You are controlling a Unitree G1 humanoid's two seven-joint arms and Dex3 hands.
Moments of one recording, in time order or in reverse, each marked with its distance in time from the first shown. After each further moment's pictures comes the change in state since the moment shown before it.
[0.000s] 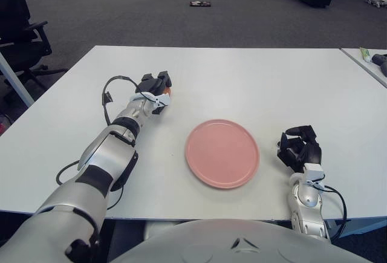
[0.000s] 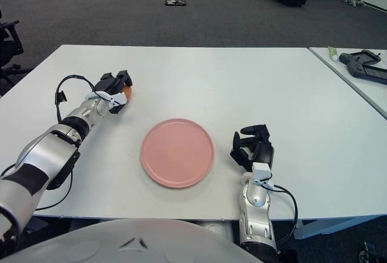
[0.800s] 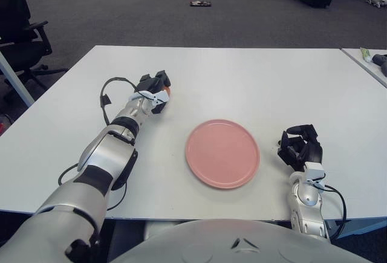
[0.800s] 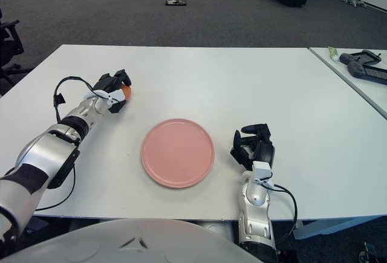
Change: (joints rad) left arm -0.006 -0.002 0.097 0.000 -0.086 -0.001 -0.080; right arm 0.001 0.006 0.001 -0.025 -0.003 0.029 -0.008
